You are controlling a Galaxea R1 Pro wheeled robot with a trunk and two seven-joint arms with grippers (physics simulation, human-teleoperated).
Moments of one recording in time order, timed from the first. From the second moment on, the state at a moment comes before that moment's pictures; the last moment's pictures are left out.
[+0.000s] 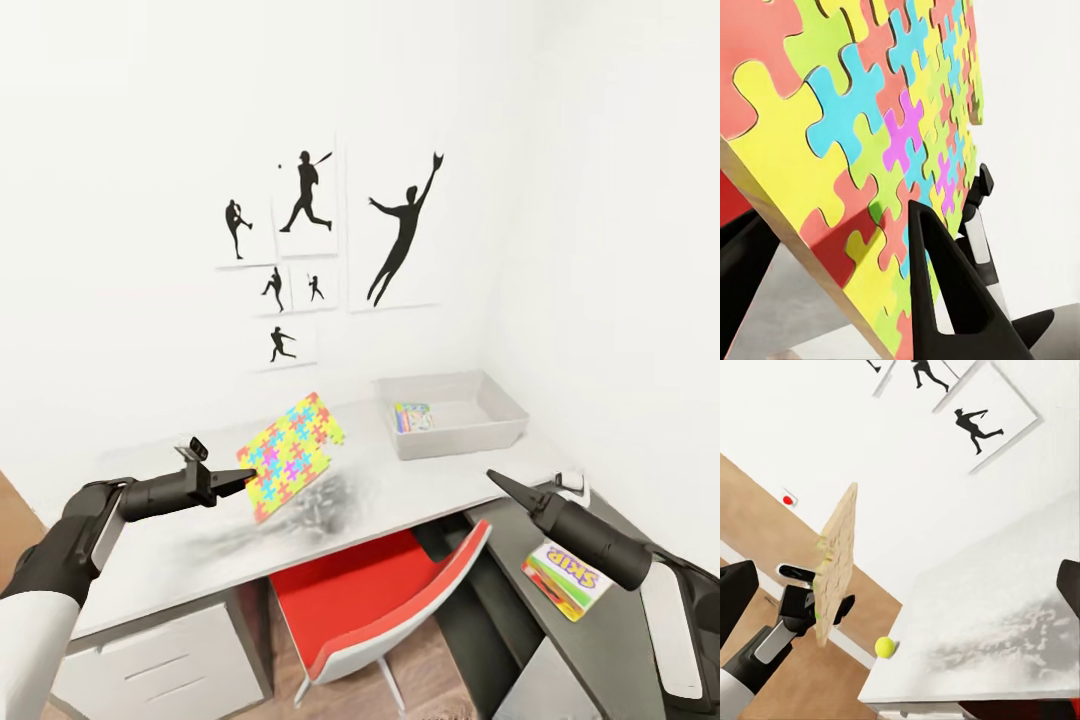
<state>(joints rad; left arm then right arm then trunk) -0.70 0.27 0.14 -0.90 0.19 1.04 -1.57 -0.30 -0.06 -0.43 -1.59 -0.48 0.92 1.03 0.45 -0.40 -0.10</state>
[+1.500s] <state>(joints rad) -0.70 0.27 0.14 -0.90 0.19 1.02 -1.57 -0.30 -0.06 -0.44 -1.59 -0.49 0.92 1.03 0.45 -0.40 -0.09</state>
